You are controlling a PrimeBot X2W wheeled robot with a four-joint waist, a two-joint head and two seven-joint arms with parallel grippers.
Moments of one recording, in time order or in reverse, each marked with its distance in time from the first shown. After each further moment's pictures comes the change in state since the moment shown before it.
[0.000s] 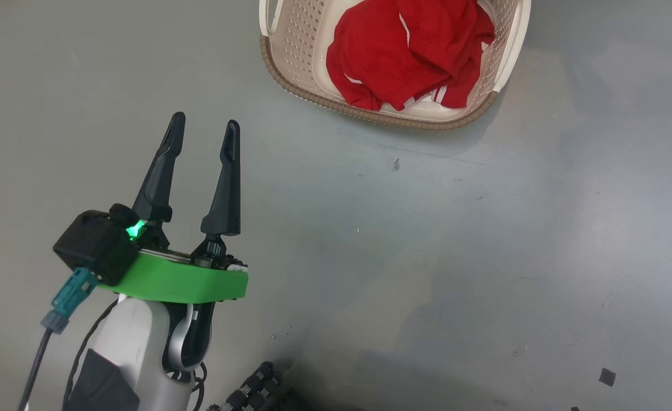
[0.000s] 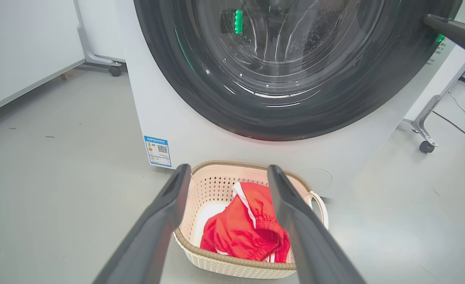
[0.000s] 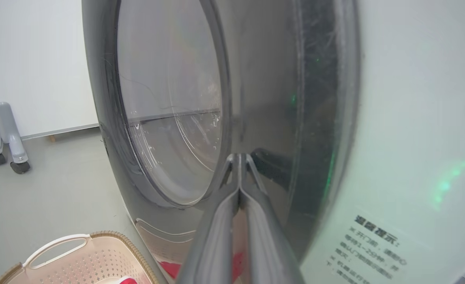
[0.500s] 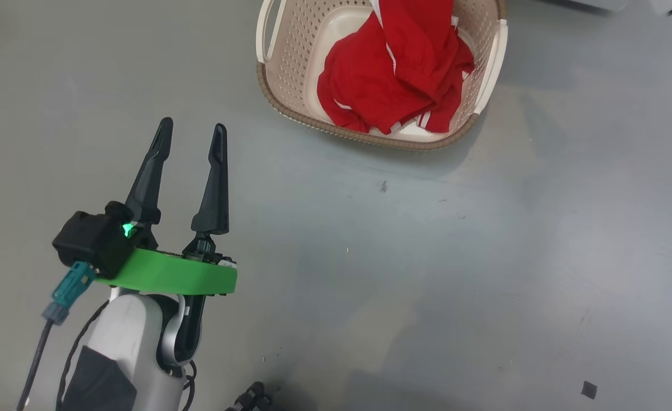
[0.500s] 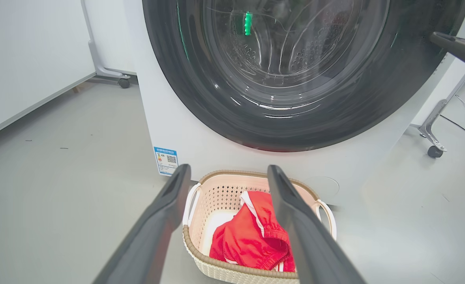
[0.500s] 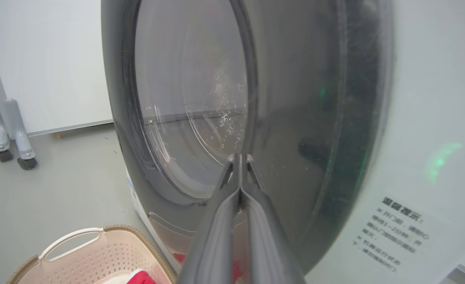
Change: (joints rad) left arm -0.011 -0.001 0.030 0.064 0.028 0.002 0.000; right arm 0.066 0.052 0.087 0.099 -0.001 -0.013 -0.123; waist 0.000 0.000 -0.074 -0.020
